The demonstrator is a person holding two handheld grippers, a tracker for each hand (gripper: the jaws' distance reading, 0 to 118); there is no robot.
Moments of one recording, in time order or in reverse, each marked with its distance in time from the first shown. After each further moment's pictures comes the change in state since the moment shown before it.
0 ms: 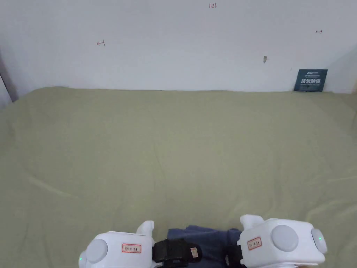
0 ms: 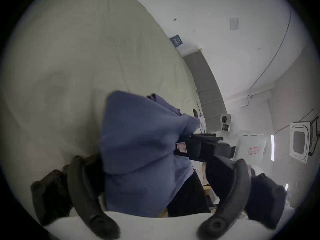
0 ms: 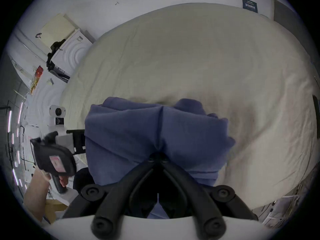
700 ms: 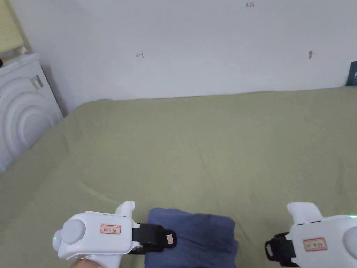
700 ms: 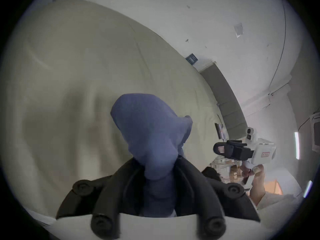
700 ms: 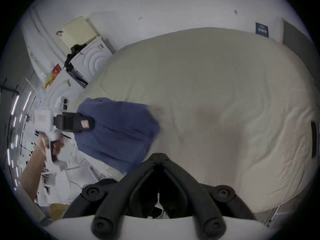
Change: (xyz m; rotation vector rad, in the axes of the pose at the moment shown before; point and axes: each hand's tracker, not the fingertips) left arm -0.018 0.051 0.185 0.134 0.271 -0.091; right arm -0.076 0.018 0.039 0.154 0.059 0.129
